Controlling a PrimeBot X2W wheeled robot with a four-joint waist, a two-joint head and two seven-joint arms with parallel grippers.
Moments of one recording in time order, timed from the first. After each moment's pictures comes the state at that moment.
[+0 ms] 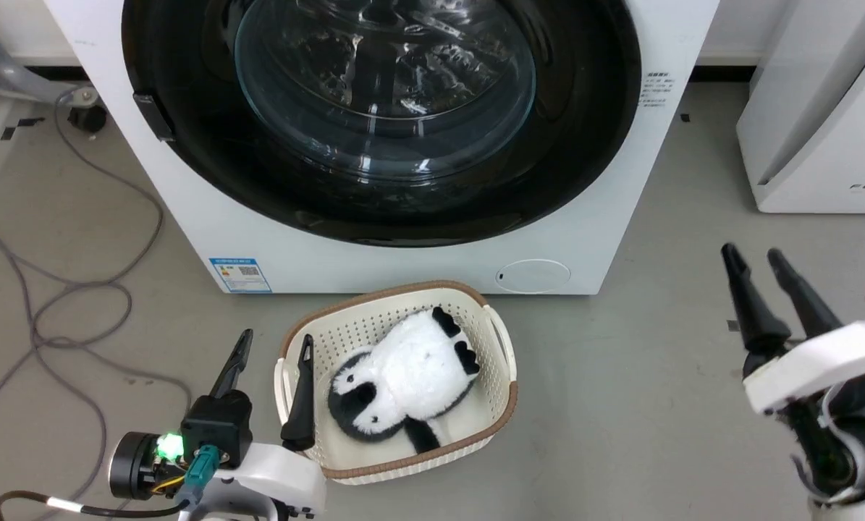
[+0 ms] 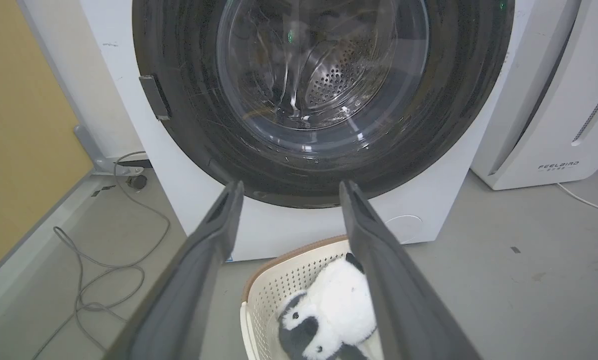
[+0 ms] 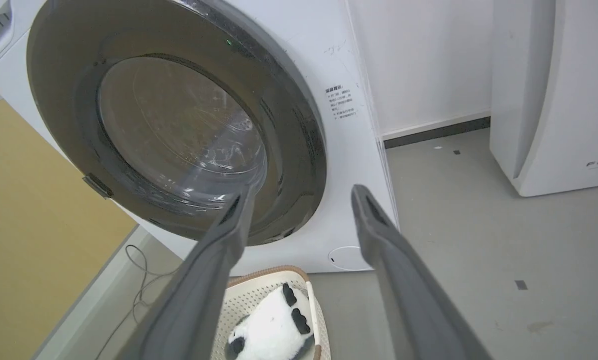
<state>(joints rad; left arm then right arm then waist) -0.04 0.05 -0.07 0.04 0.00 0.00 -0.12 -0.24 -0.15 -0.07 0.07 0.54 0.13 0.16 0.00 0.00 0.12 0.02</state>
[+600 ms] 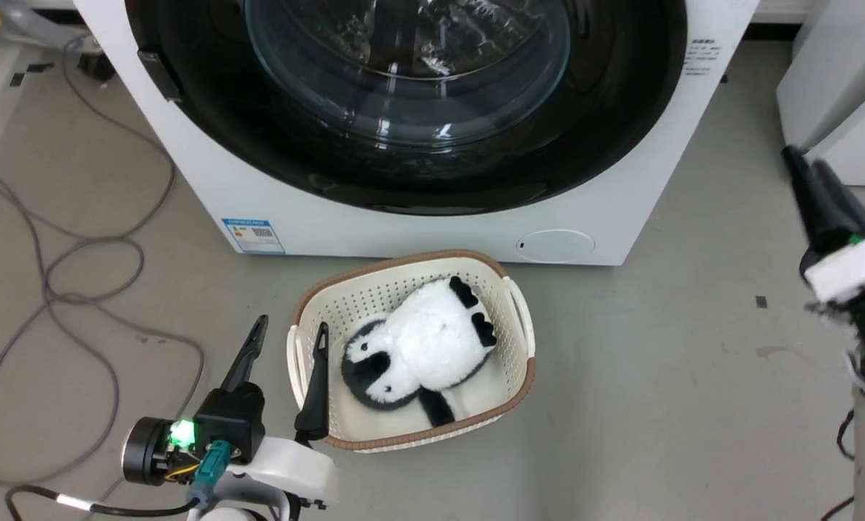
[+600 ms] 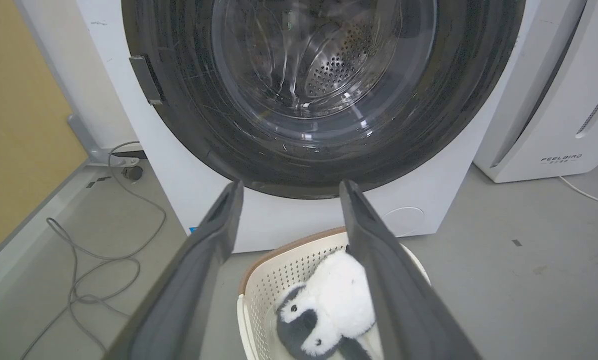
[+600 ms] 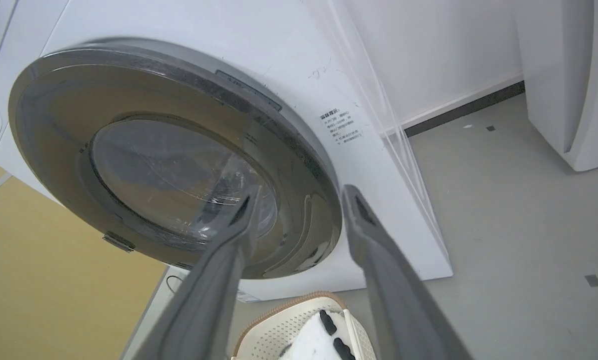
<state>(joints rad) -0.07 0.05 -0.11 0.05 -0.01 0.00 -0.16 -0.50 -0.15 -0.20 0.22 0.70 0.13 0.30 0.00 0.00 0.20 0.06</state>
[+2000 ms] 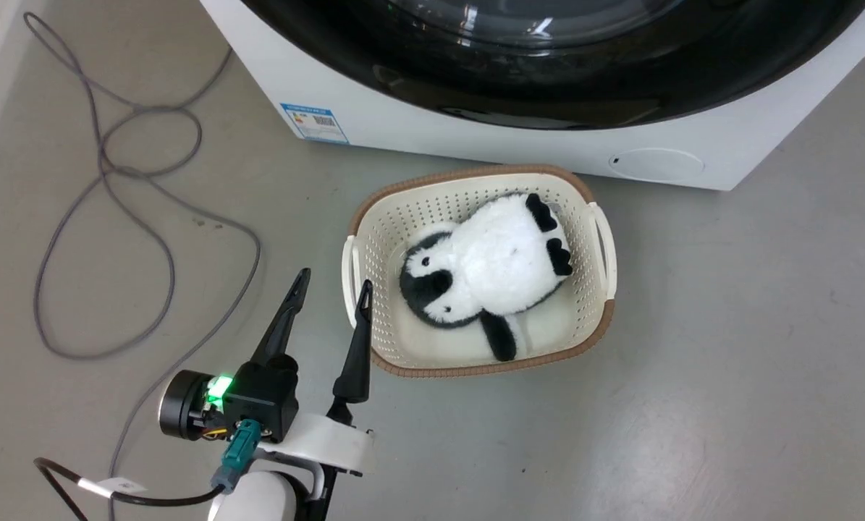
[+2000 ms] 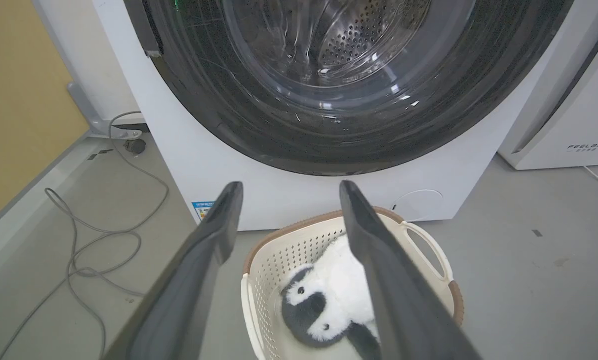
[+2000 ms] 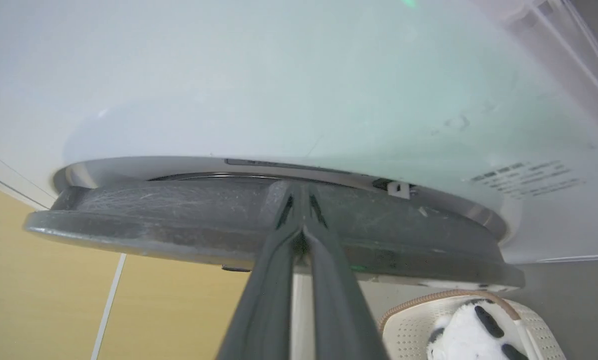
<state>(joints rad) -0.17 0.05 -0.21 0.06 -0.05 0.01 -0.24 -1.28 -0.19 -0.58 0.74 0.75 0.13 0.79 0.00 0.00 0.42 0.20</state>
